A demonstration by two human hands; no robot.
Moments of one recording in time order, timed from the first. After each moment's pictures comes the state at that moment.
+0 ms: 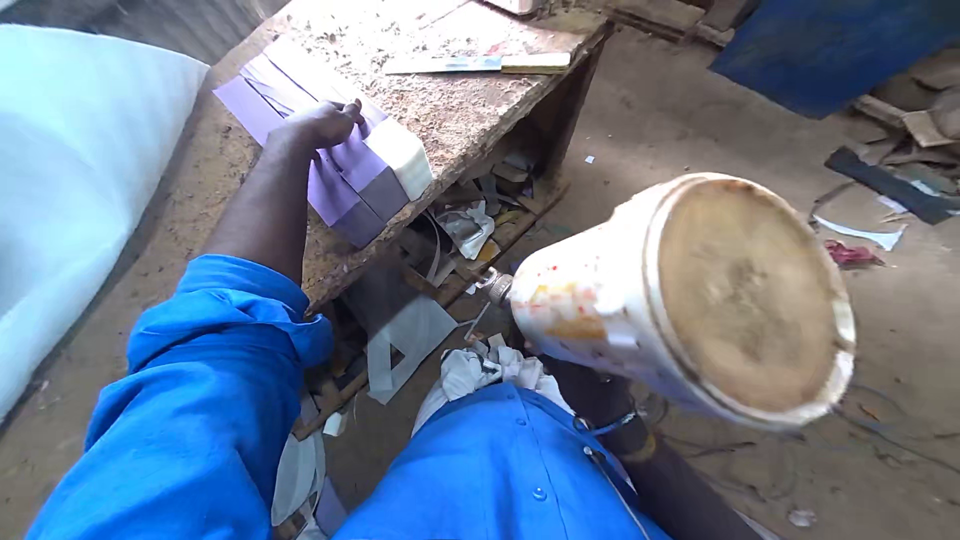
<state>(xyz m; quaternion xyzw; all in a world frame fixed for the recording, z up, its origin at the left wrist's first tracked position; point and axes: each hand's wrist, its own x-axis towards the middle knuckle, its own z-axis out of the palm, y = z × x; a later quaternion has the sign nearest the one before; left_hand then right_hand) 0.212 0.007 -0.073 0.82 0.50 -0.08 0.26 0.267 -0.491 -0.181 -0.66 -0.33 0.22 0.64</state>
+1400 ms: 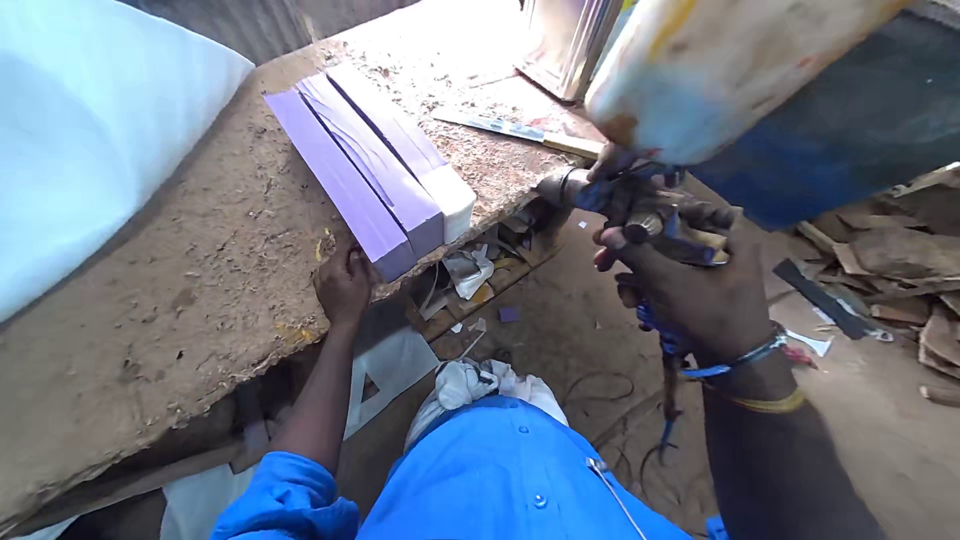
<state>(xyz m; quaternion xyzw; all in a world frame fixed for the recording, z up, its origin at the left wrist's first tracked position) 0.060 -0.087 -0.249 0.73 0.59 0.30 0.17 0.368 -0.341 -0.021 -0.71 -0.42 0.18 0.54</state>
